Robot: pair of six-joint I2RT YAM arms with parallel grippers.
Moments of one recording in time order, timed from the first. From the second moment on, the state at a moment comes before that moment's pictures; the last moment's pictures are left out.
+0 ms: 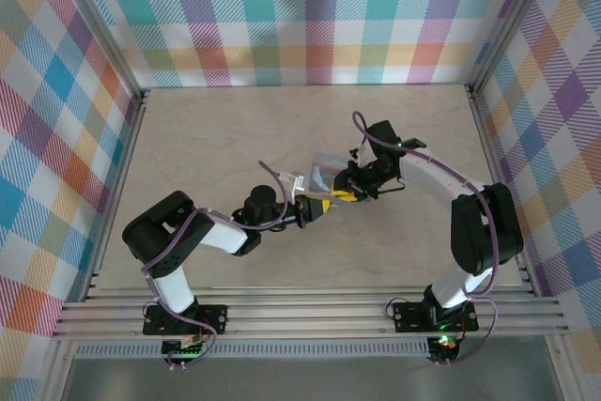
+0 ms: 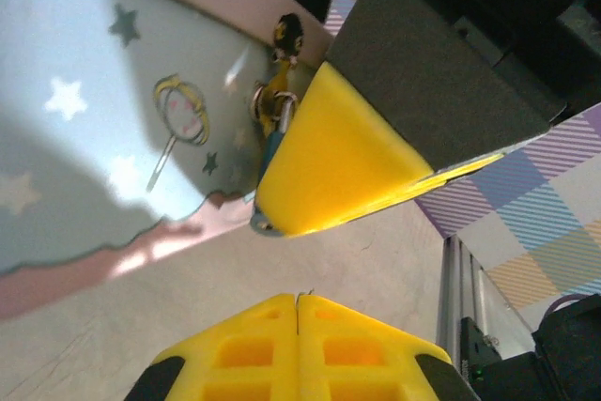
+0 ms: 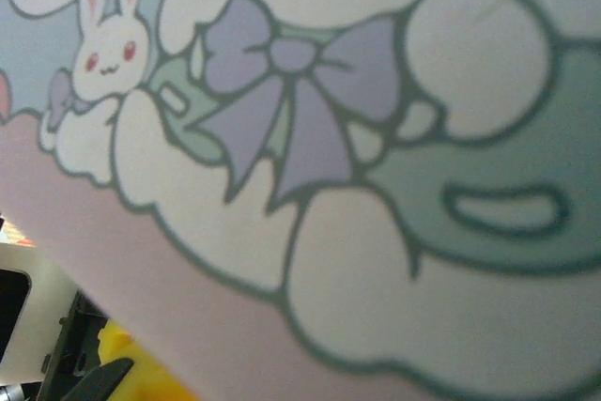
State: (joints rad) left arm -0.75 1.75 0.52 1.04 0.42 -0.68; right arm 0.39 1.65 1.15 -0.73 -0.70 0.60
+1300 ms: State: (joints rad) left arm -0.70 0.99 0.51 0.23 0.30 -0.71; right arm 0.50 1.18 0.86 -0.23 -0.65 0.76
